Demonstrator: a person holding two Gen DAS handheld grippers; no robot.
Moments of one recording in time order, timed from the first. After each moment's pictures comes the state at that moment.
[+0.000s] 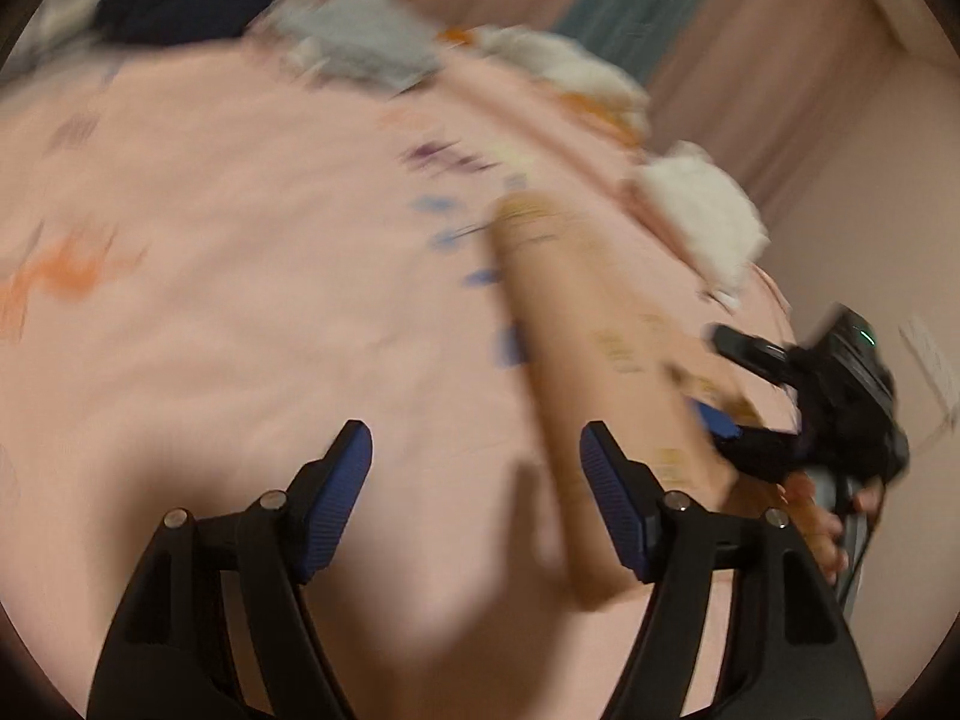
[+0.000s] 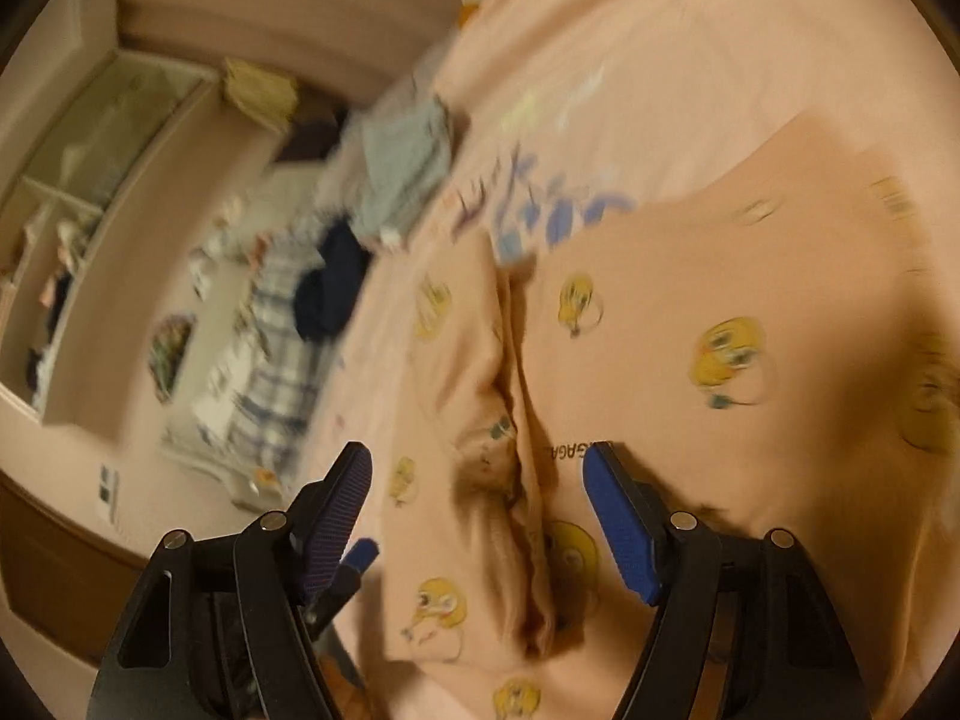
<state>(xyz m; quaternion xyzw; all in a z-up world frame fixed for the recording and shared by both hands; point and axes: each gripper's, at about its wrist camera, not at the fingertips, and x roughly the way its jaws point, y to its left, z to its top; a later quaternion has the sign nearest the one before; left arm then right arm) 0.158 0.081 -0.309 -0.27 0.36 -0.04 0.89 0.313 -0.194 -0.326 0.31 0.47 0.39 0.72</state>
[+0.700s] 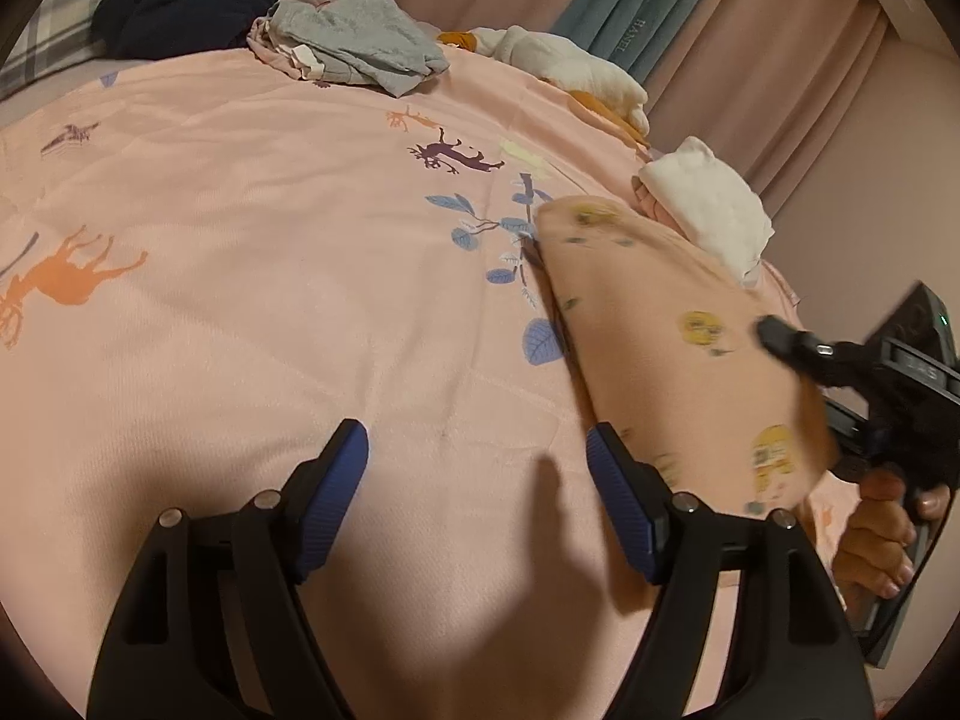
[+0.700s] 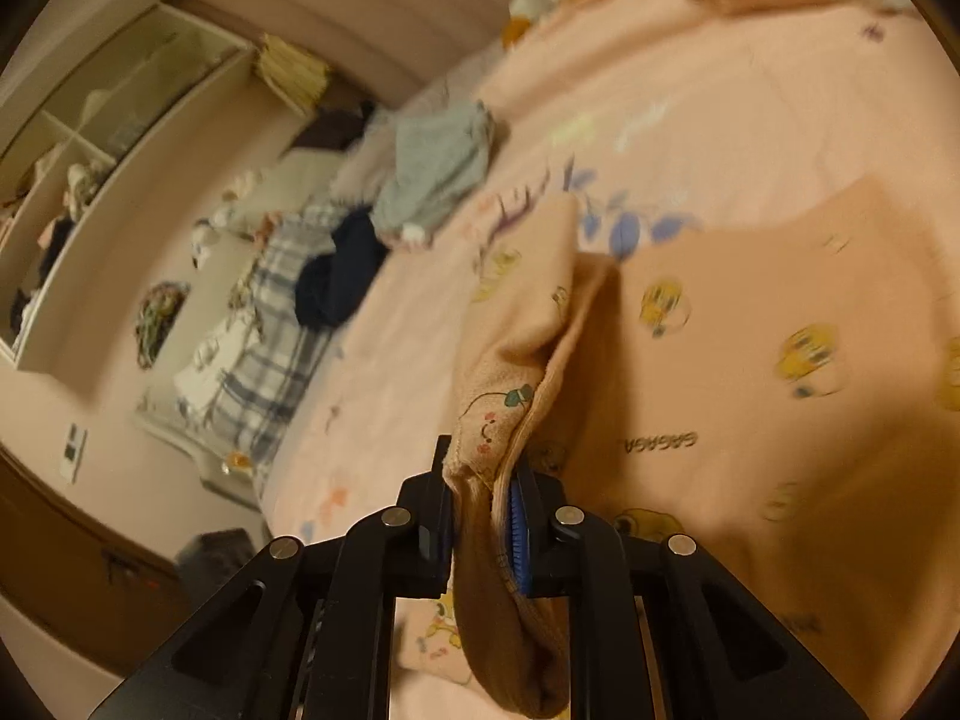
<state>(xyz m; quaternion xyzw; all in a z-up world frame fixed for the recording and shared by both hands) 0.161 0.083 -0.316 -0.24 0.35 -0.04 0.91 0.277 -0.185 -0.289 0.28 0.42 0.39 0.77</state>
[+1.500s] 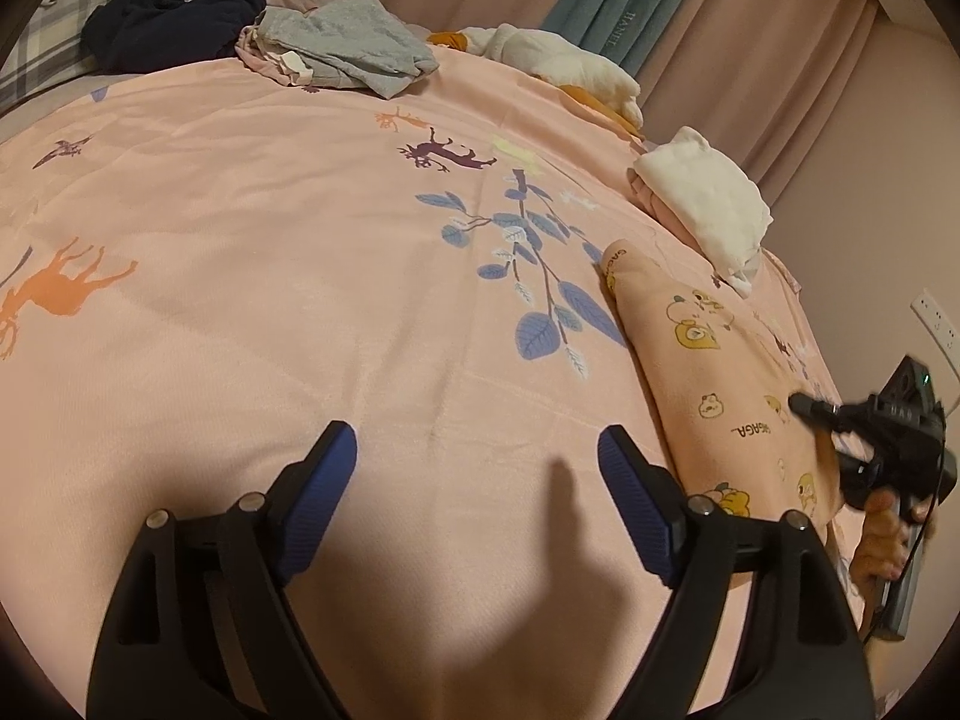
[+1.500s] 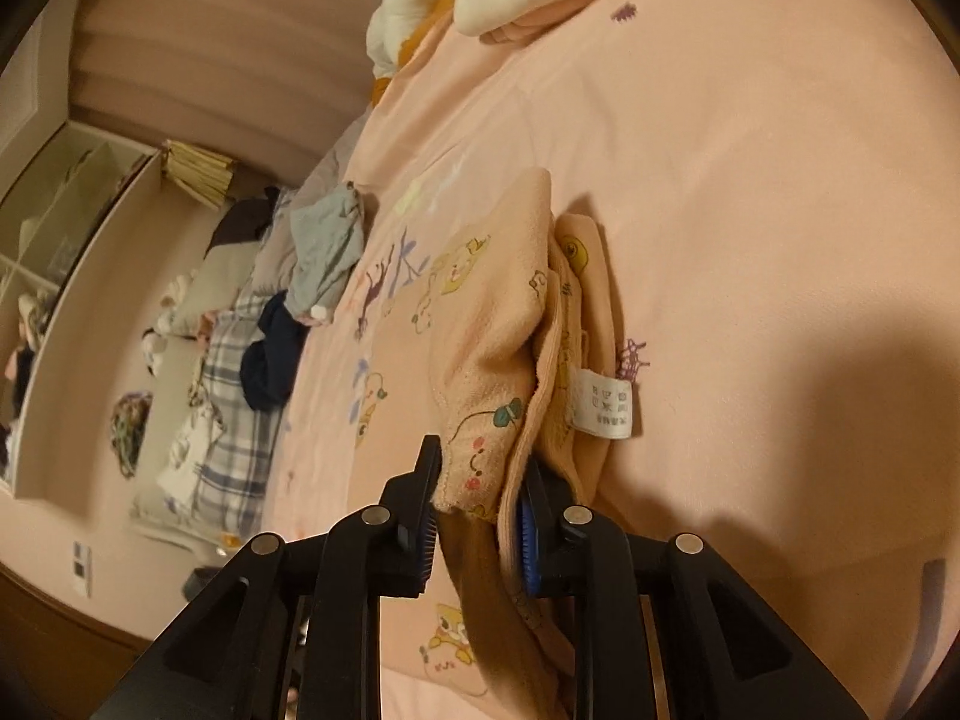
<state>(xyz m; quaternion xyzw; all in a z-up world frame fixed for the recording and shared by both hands) 0.162 0.073 -0.314 -0.21 0.35 -0.04 0.91 0.283 -0.288 -0.322 0.35 0.45 0.28 0.77</state>
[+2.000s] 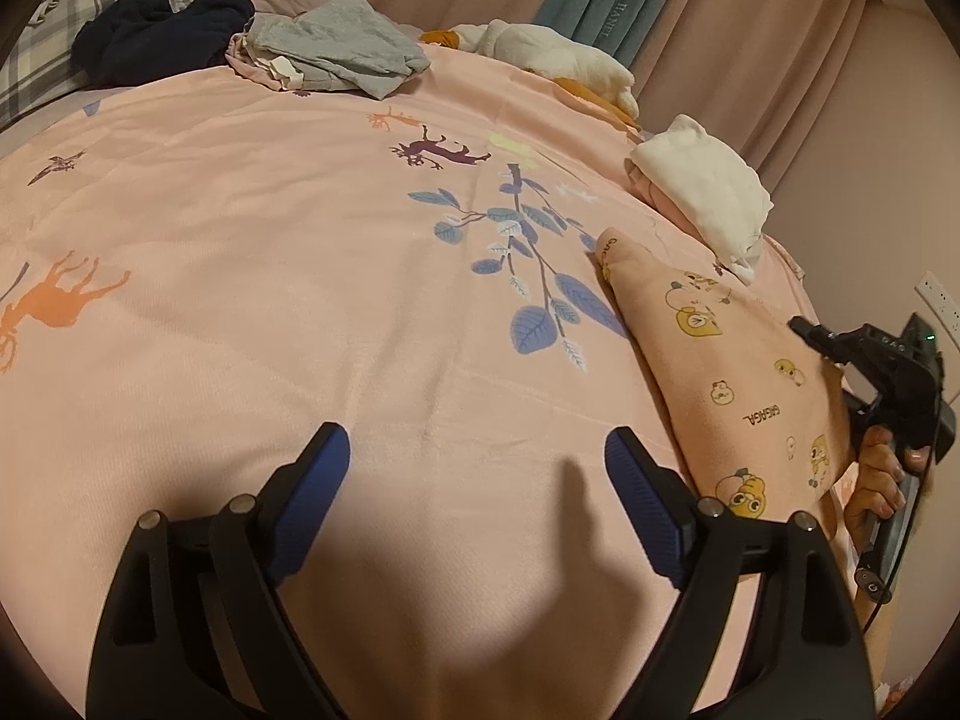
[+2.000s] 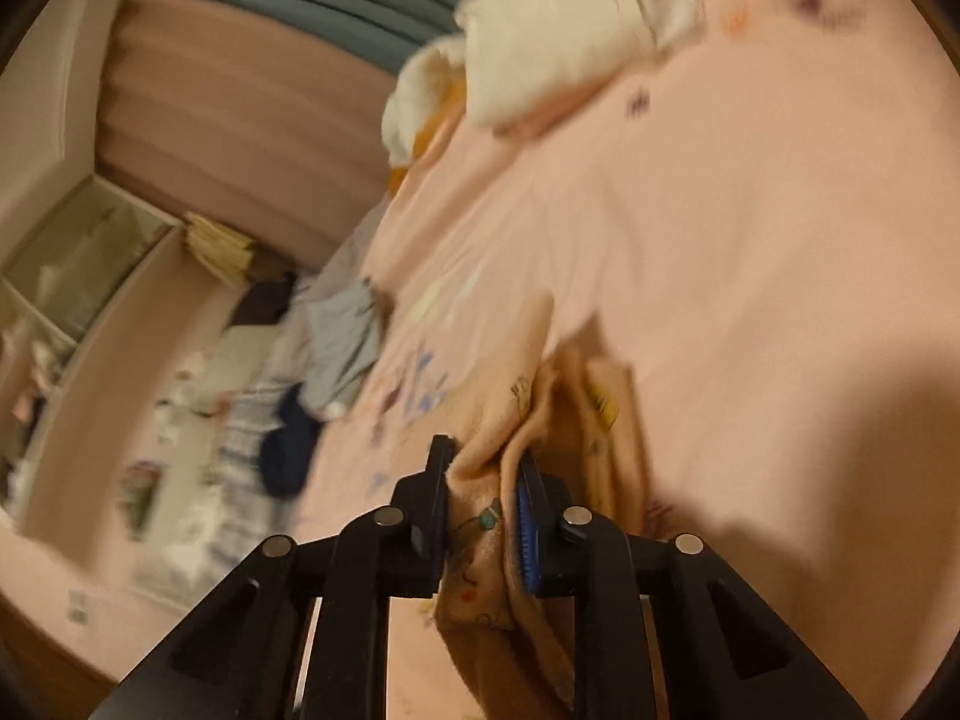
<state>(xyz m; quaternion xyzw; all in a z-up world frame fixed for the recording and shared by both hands) 0.162 0.067 -0.314 -0.19 0.35 -0.04 0.91 0.296 -0.291 -0.306 0.39 0.34 0.24 0.82</state>
